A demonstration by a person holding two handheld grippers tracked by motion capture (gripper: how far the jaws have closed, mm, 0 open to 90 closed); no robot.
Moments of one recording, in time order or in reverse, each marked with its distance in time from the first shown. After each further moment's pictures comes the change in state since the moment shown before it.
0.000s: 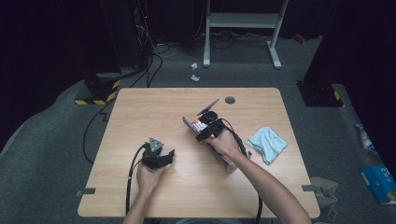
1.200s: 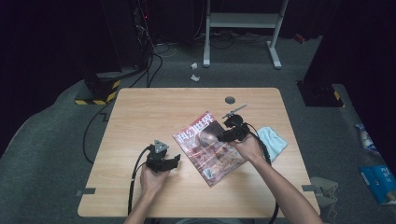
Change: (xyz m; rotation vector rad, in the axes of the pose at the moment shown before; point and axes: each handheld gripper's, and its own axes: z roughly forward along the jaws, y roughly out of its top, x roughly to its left) left arm -0.027 0.009 -0.016 0.059 -0.083 -0.004; right arm -0.050 -0.060 -0.031 -0.160 -0.114 -0.036
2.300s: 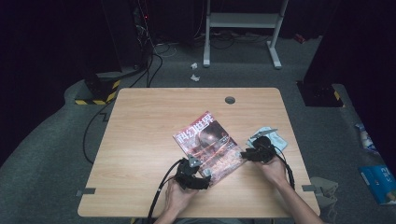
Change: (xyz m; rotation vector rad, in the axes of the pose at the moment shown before) left arm -0.111 0.004 0.001 0.142 -0.151 0.091; right arm -0.042 -0.109 -0.008 -0.056 -0.033 0.083
